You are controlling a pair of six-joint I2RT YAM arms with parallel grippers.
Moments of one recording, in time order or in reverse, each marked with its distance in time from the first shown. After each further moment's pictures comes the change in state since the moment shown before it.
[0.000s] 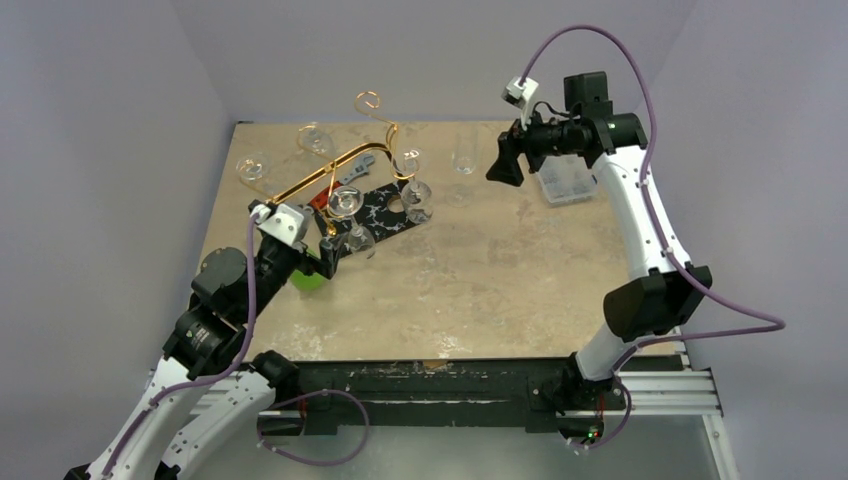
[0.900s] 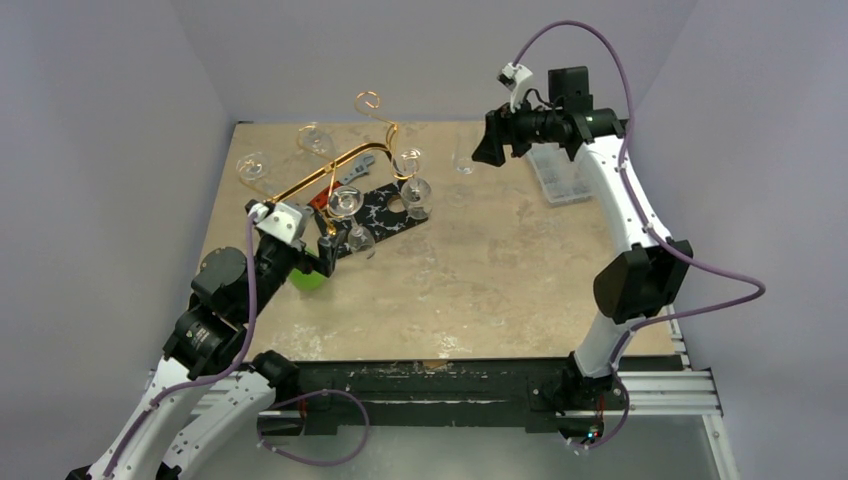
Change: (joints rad) left arm 0.013 0.000 -0.001 0.000 -0.022 0.000; right arm 0.025 0.124 0.027 0.203 0.081 0.286
